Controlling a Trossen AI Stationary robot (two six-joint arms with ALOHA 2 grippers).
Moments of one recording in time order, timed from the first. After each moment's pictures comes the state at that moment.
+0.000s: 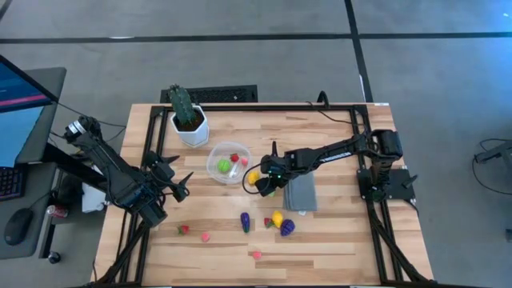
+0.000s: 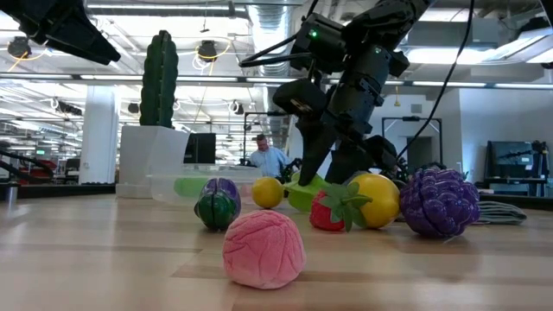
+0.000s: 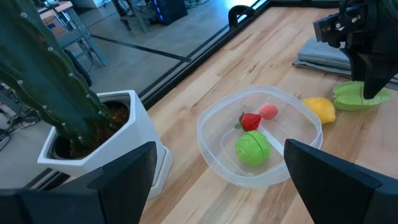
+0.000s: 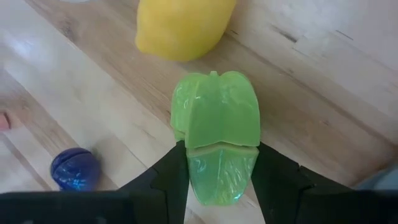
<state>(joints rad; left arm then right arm) -0.82 1.10 0.80 -1.45 -1.14 -1.53 0.00 1.86 1.14 -0.39 -0.16 0.97</state>
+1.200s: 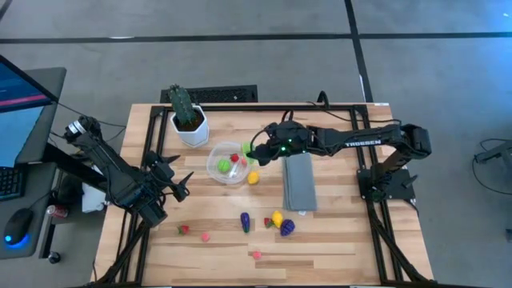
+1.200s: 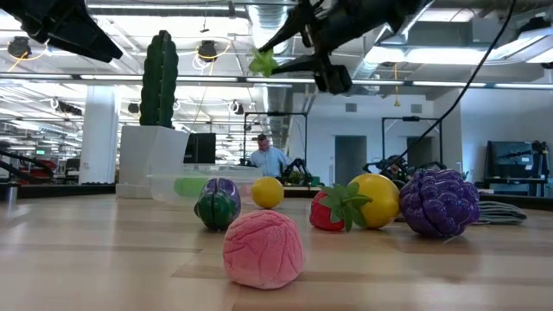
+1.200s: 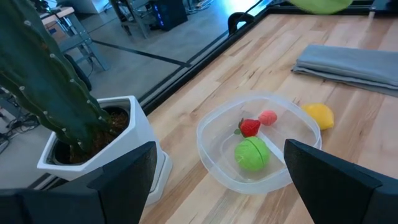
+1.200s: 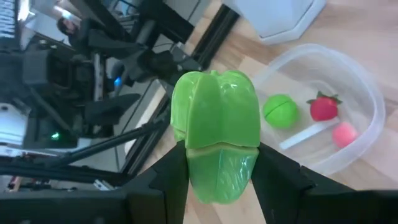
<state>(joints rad) -0.82 1.10 0.80 -1.44 -1.16 -1.53 -0.11 1.59 1.14 -0.02 -0.11 0.88</state>
